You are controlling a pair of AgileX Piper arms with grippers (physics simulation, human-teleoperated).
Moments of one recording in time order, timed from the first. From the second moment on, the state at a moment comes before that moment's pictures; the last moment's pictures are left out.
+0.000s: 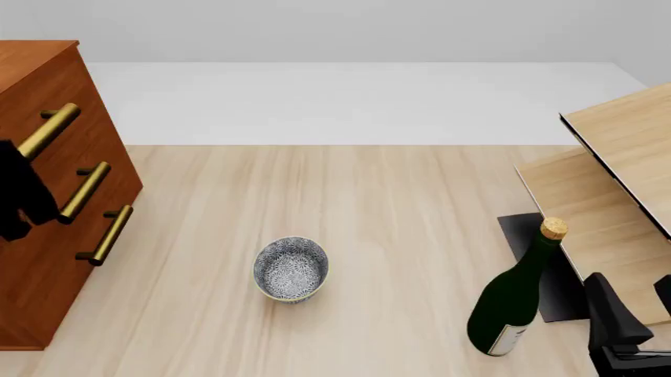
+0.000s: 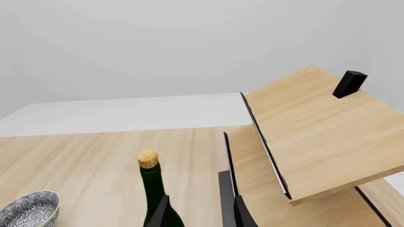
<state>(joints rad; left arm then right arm) 0.32 1.10 -0.59 -0.23 1.39 0.00 0.01 0.00 0.01 0.06</state>
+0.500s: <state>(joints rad) 0.32 1.10 -0.59 -0.23 1.39 0.00 0.01 0.00 0.01 0.06</state>
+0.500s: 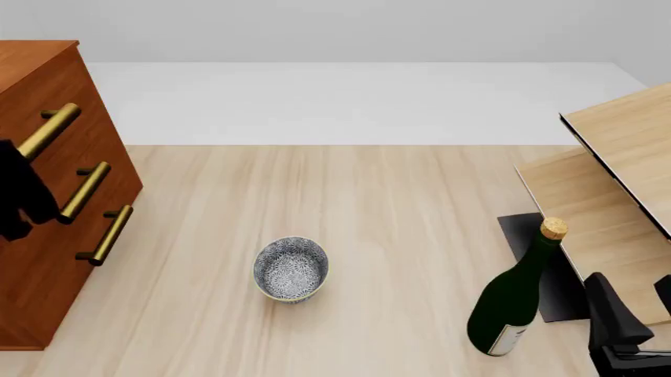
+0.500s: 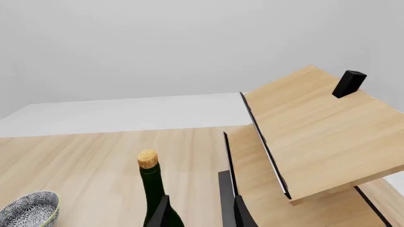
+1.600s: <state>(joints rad) 0.19 1.05 -0.56 -0.23 1.47 0.00 0.02 0.00 0.00 0.09</state>
